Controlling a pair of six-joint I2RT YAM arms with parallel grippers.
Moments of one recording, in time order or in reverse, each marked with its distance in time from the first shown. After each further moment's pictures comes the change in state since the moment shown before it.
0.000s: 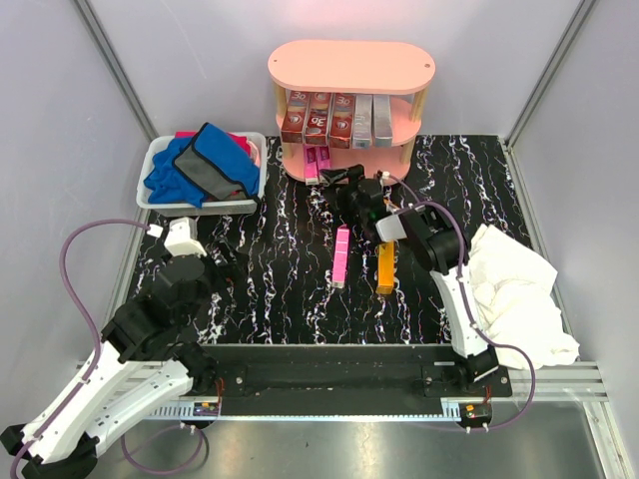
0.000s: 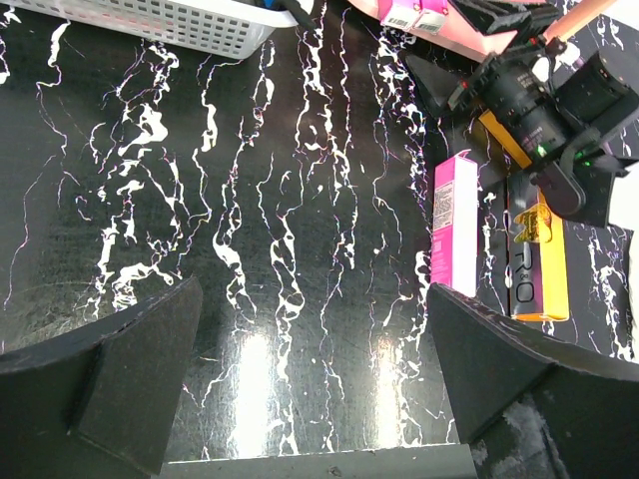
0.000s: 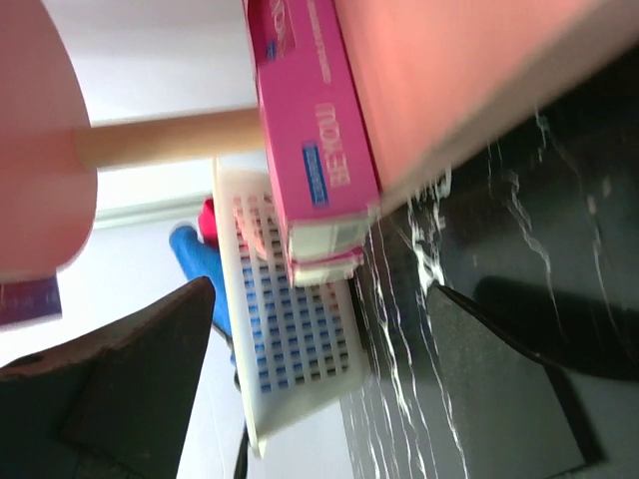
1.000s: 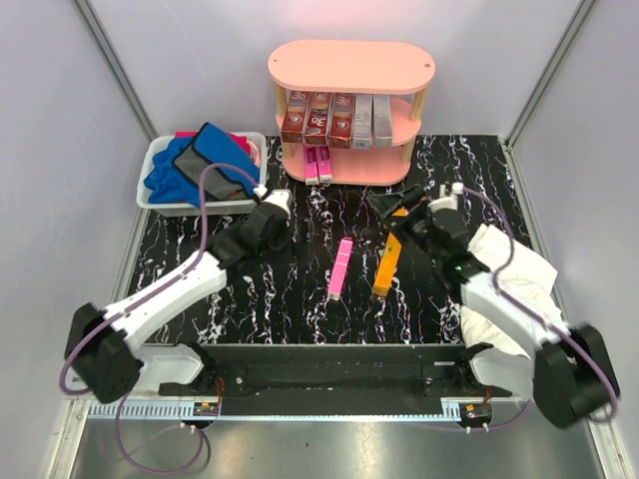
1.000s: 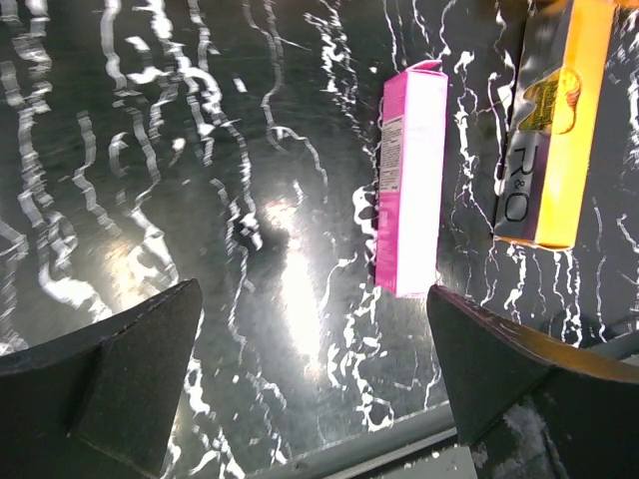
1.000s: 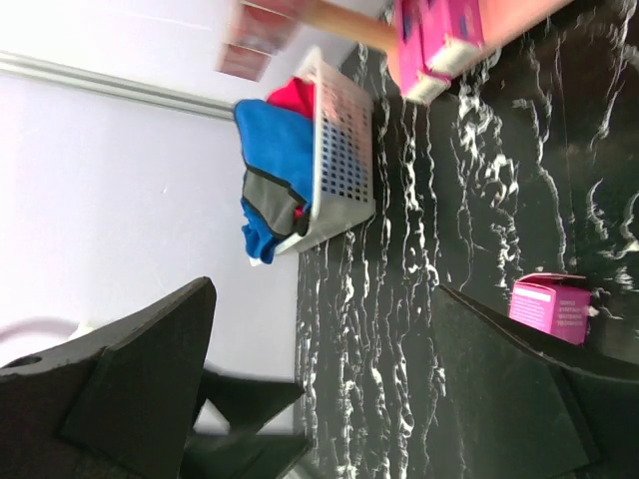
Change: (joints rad) left arm 0.000 0.673 0.154 0.241 0.343 0.112; right arm -0.035 -1.194 -0.785 -0.378 -0.012 -0.356
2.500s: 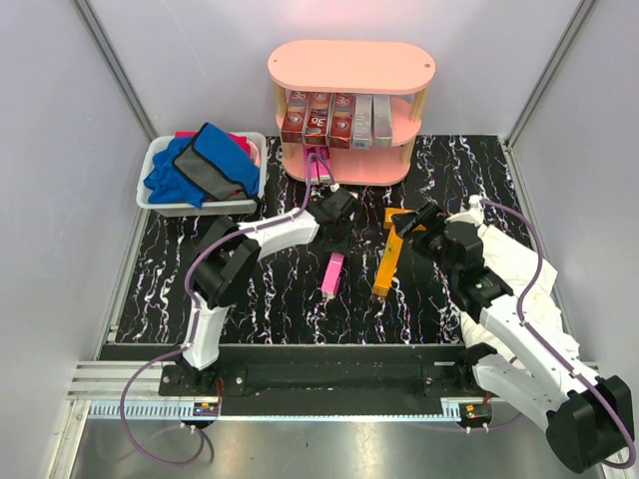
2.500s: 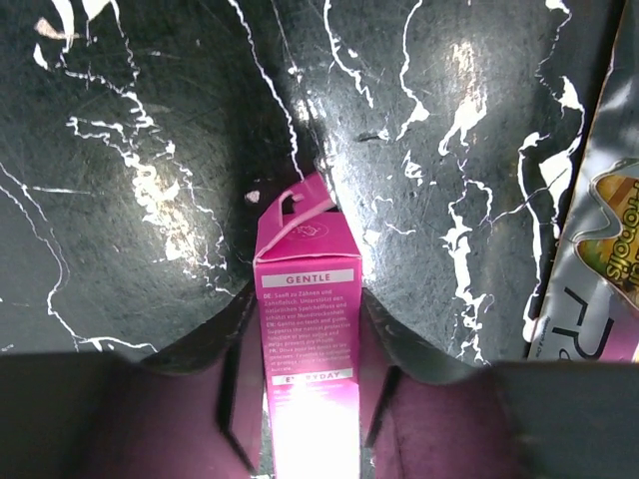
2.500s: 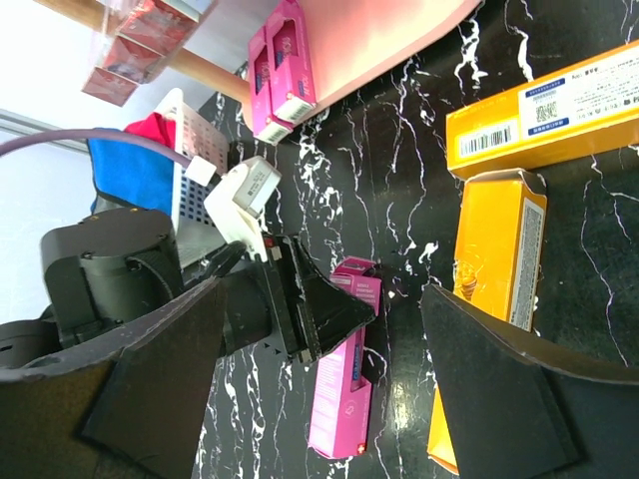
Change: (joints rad) left arm -0.055 0.872 0.540 0.031 0.110 0.081; right arm -0.011 -0.336 -0.029 -0.446 0.232 -0.291
